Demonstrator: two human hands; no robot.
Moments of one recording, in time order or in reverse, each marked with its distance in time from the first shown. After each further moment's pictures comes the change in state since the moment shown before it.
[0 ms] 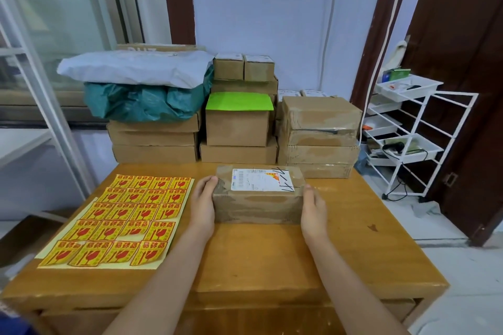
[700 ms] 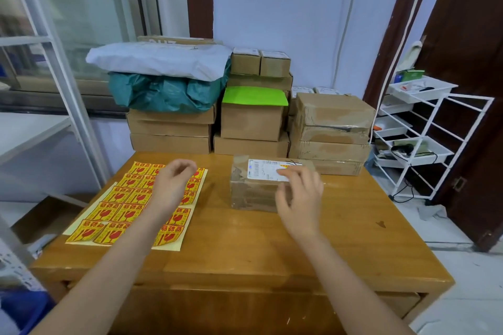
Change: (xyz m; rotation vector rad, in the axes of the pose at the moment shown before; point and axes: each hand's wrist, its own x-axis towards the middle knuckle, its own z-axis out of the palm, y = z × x) left_hand -0.008 0.076 -0.075 0.546 -0.042 0.236; right_hand -0.045 -0.042 0.027 -0.459 0.106 -0.906
